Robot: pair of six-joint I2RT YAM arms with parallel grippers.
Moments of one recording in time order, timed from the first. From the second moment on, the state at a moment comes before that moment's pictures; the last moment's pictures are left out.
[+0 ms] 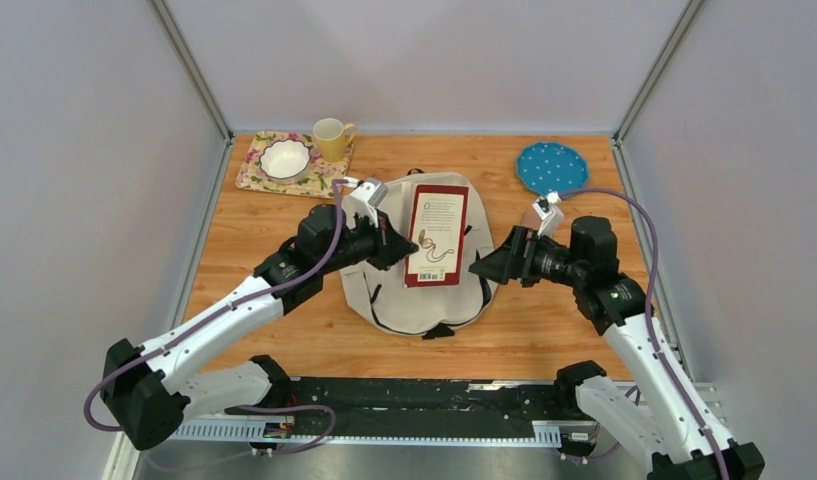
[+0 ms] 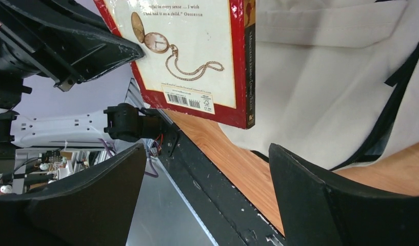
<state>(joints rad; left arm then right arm) -0.74 1.10 0.87 -0.04 0.27 -0.46 0.24 0.77 0.75 -0.42 -0.71 0.61</state>
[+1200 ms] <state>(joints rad) -0.74 0.75 0.62 -0.05 0.38 -0.61 0.64 0.86 0.73 -0.24 -0.38 0.73</state>
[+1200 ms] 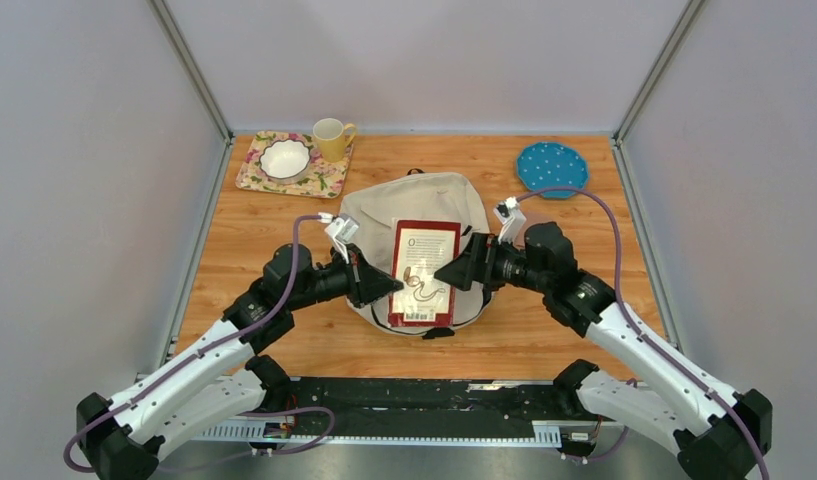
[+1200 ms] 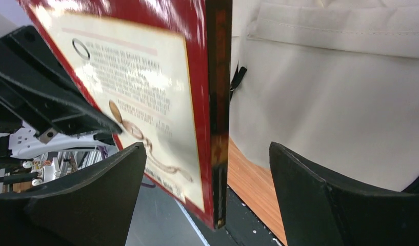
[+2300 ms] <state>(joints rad) -0.73 0.77 0.52 0.16 0.45 -0.66 0.64 0.70 0.55 0.14 -0.60 0.89</state>
